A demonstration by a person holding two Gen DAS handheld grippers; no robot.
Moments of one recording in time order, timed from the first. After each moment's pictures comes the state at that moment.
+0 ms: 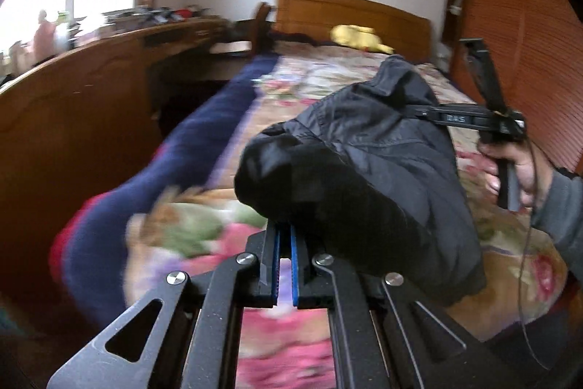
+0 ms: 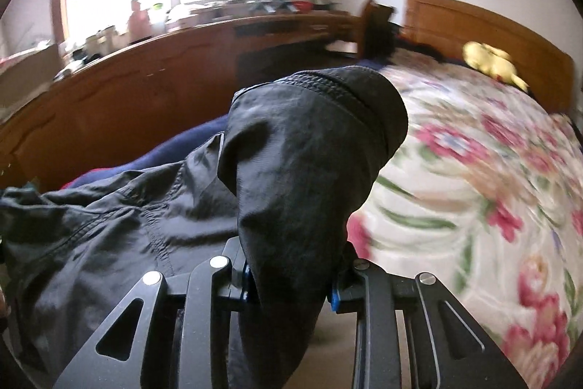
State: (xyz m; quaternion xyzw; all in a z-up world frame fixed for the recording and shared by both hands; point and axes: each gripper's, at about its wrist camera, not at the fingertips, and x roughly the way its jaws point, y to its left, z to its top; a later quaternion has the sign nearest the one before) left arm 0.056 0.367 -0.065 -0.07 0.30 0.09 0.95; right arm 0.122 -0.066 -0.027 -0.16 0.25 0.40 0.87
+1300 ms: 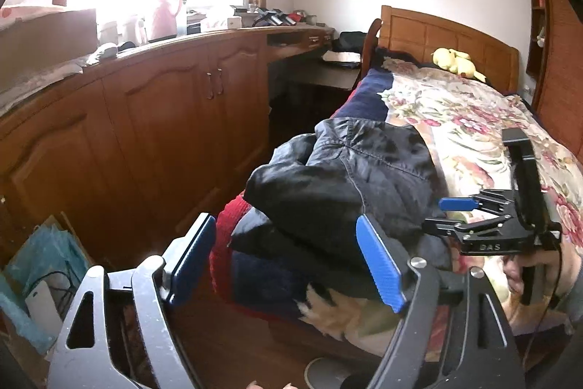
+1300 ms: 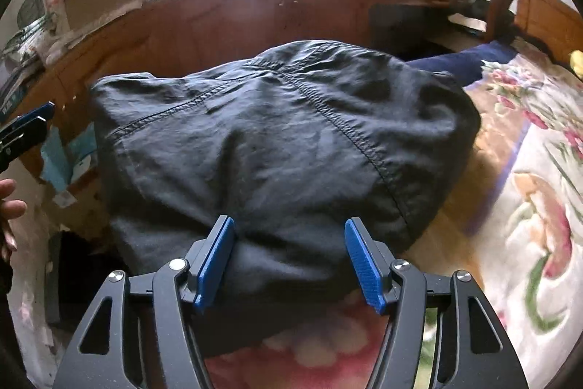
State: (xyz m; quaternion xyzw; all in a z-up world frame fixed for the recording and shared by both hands) left arm -0.051 0.470 -0.063 -0.09 0.28 0.26 0.92; right arm 0.060 0.054 -0.121 -0.21 0.32 0.52 0.76
